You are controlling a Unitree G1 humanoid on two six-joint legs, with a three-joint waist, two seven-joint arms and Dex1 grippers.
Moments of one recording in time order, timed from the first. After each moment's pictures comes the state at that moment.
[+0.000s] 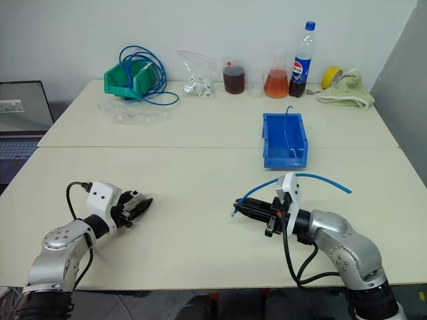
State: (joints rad) left arm -0.12 0.60 0.22 0.13 -0.24 0.24 -0.65; right arm -0.19 -0.47 0.09 -0.43 0.70 0.62 0.78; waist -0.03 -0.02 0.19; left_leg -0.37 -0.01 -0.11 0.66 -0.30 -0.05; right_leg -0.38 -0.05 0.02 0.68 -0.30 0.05
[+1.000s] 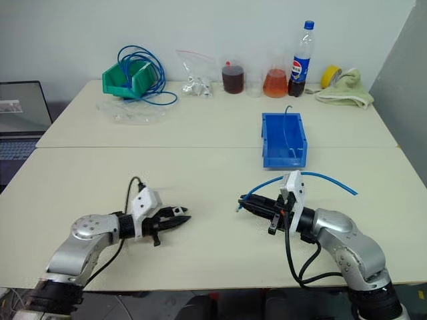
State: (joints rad) left arm -0.21 0.67 -0.09 0.02 -0.25 0.22 -1.07; right arm -0.17 -0.49 0.08 -0.45 0.63 0.54 0.78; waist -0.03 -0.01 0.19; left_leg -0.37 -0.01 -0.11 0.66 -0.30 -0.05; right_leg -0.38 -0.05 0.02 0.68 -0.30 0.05
